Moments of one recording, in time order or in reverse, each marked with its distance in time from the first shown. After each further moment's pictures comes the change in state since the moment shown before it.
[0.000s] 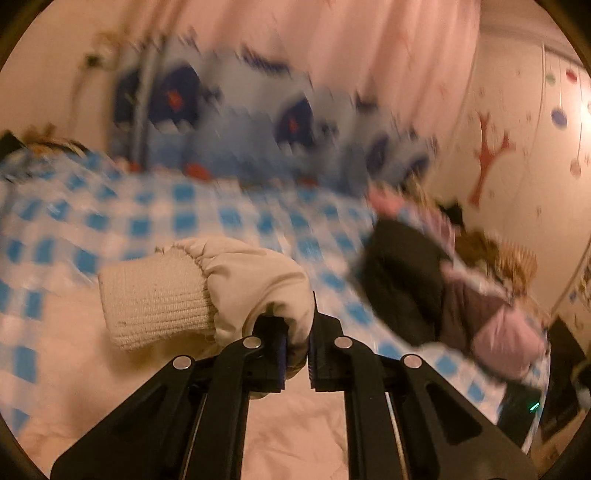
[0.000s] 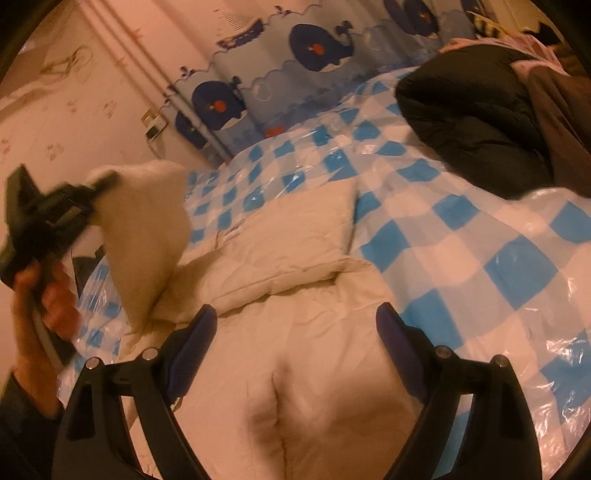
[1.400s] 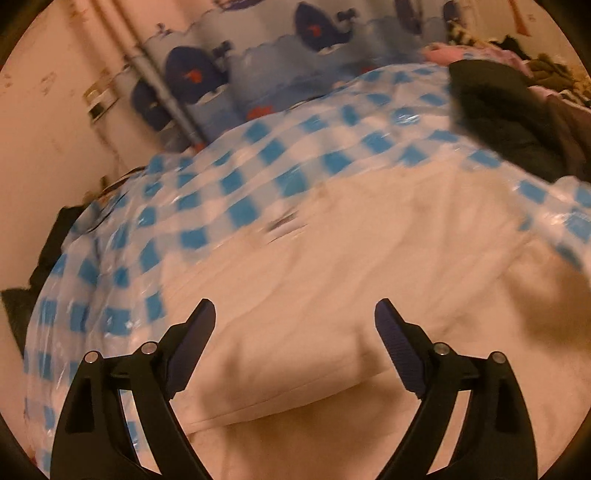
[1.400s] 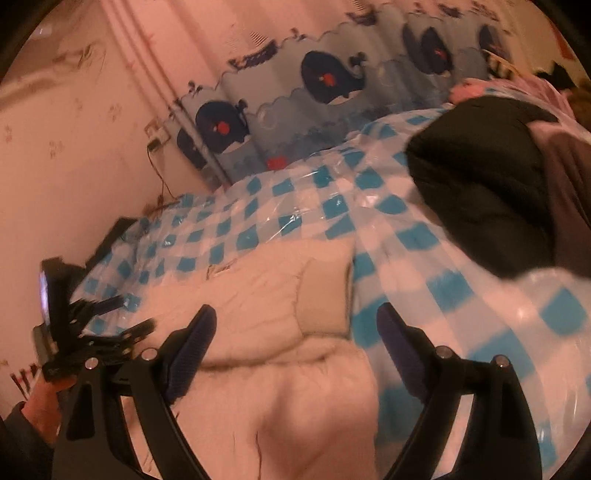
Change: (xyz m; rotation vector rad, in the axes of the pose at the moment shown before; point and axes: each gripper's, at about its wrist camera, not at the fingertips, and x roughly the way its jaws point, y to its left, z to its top) left arm -0.011 0.046 -0.052 0.410 0.263 0.554; right arm 0.021 0.022 0.069 -0.151 -0.084 -0.058
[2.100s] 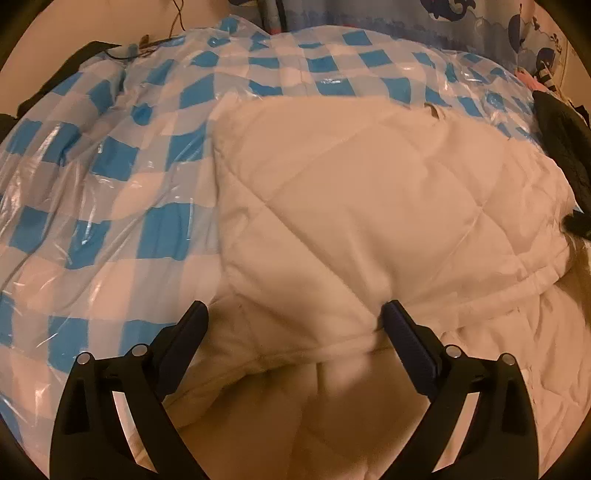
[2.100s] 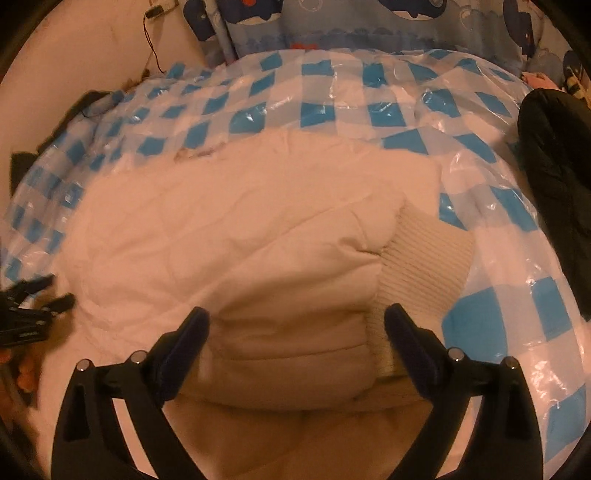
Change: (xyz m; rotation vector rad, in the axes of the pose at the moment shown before) left arm 0.086 0.106 -0.118 -0.355 0.225 -0.090; right arm 0.129 0.044 -0.028 -0.176 0.346 -0.054
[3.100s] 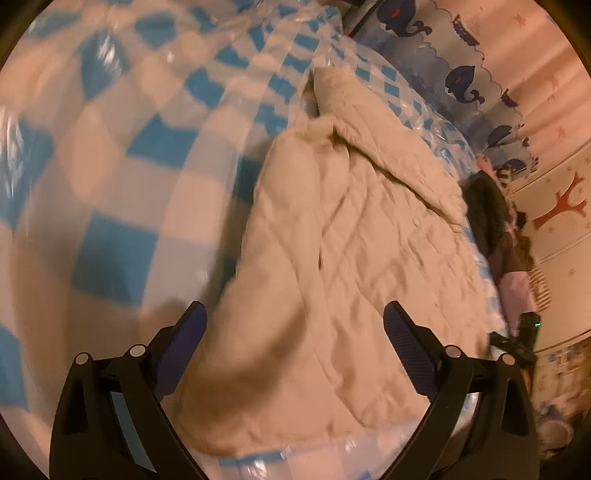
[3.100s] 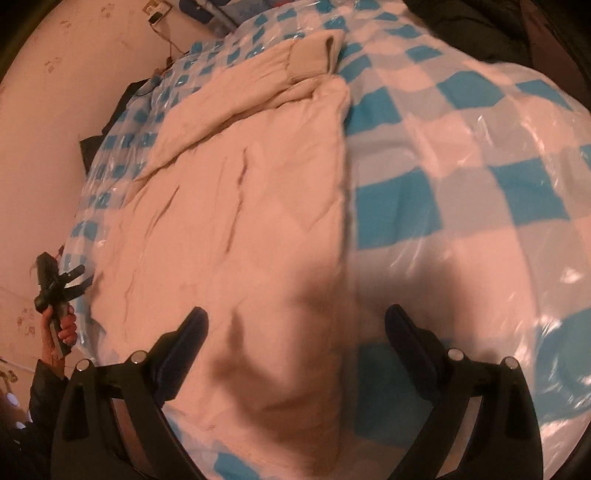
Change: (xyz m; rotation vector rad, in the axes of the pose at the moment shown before) left arm -0.160 0.135 -0.226 -0.466 0.116 -0.447; right arm -0.167 -0.057 -0.214 0.156 0.267 0.250
